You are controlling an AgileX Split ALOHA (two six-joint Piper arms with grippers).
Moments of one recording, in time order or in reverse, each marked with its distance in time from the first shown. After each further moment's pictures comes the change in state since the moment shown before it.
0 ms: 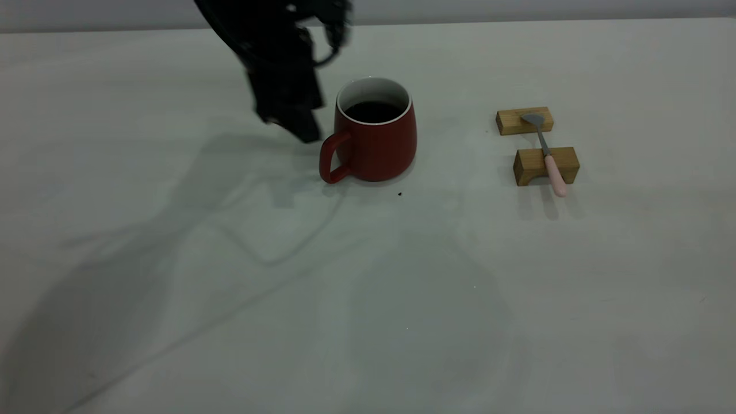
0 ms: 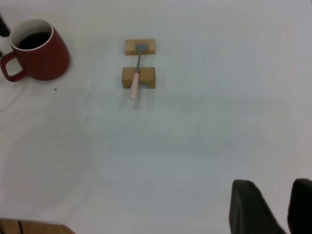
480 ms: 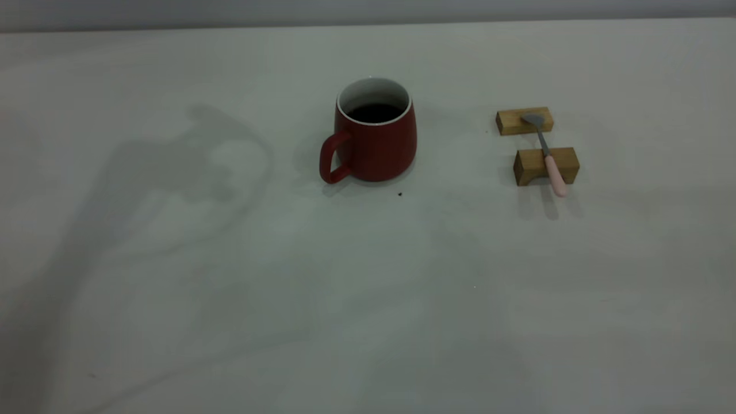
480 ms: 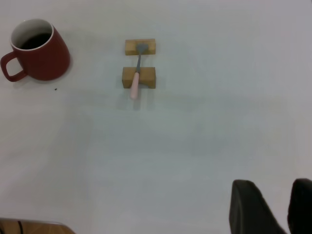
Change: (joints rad) left arm 0.121 -0.485 0.020 0.236 0.481 -1.106; right arm 0.000 0.000 0.000 0.000 0.000 -0.001
